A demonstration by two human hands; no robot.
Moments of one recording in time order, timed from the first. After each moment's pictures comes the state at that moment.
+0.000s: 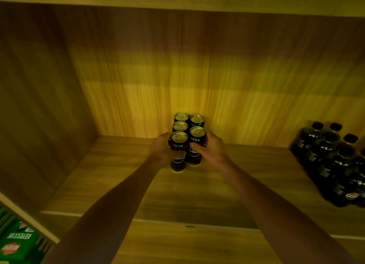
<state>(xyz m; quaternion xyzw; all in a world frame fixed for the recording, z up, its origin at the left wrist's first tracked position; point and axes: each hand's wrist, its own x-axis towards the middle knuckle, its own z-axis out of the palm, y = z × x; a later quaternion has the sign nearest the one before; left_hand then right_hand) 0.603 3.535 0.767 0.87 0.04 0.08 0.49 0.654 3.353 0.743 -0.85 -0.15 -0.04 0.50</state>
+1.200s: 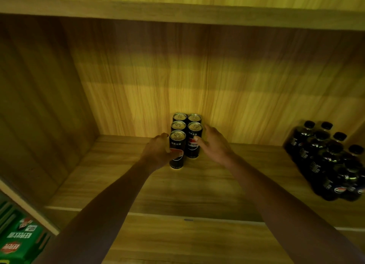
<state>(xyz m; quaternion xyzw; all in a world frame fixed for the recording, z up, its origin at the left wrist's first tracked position) 0.583 3.541 0.774 0.95 0.04 0.06 0.29 0.640 3.337 0.775 -0.94 -0.18 -0.04 0.30</state>
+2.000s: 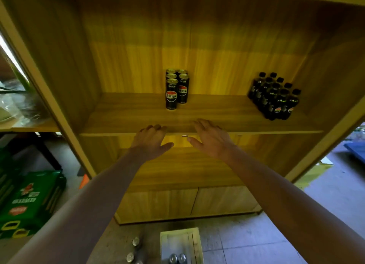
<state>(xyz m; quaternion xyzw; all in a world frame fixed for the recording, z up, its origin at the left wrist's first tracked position) 0.332 3.556 0.738 0.99 -0.14 0.06 0.04 0.339 3.324 0.755 -0.98 -0.20 -0.07 -0.01</state>
